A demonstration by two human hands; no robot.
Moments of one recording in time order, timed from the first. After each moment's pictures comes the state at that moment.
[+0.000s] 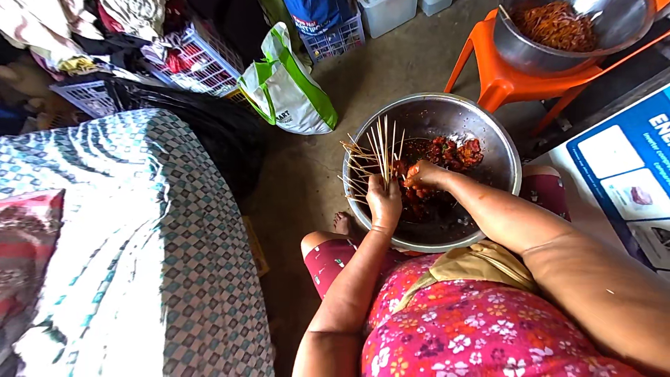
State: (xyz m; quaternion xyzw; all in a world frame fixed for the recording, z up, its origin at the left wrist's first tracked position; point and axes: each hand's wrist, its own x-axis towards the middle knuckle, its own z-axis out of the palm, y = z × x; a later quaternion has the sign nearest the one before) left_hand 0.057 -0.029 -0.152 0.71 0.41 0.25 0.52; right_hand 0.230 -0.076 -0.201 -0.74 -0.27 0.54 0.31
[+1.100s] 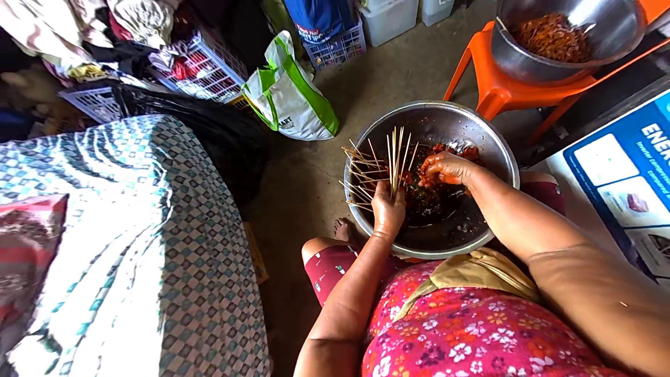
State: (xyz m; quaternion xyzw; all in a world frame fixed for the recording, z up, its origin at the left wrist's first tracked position) left_hand 0.061 -0.025 -0.153 0.72 0.37 0.20 0.55; right_hand 0.274 -0.100 -0.182 -0.66 -0.21 0.54 0.48
